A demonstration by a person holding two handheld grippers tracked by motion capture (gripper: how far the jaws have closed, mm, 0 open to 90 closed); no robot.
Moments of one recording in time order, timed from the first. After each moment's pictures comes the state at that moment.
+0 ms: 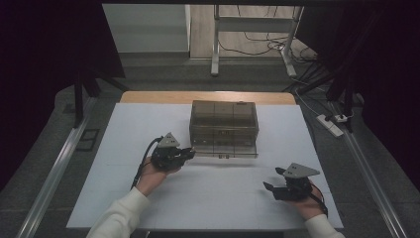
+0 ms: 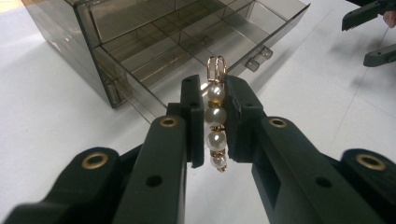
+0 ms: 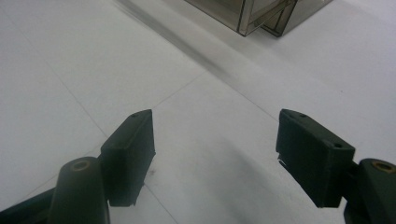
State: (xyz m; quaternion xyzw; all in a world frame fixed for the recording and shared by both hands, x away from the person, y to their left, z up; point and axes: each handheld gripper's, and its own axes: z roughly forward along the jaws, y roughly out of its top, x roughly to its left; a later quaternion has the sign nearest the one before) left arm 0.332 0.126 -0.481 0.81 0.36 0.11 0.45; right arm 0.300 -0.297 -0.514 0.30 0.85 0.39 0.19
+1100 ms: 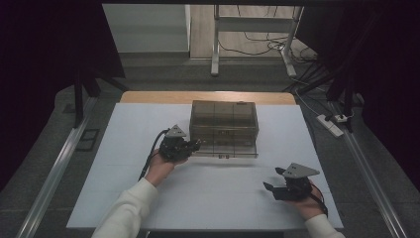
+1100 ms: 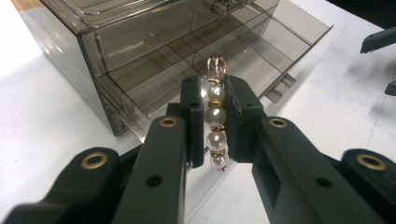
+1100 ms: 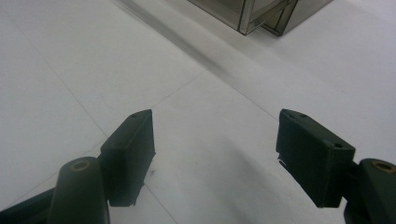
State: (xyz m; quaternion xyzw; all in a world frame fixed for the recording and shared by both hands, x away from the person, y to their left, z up) left arm 0.362 0.112 -0.485 0.80 0.37 0.10 0.45; right arm 0.300 -0.296 -0.515 0.30 0.85 0.39 0.20
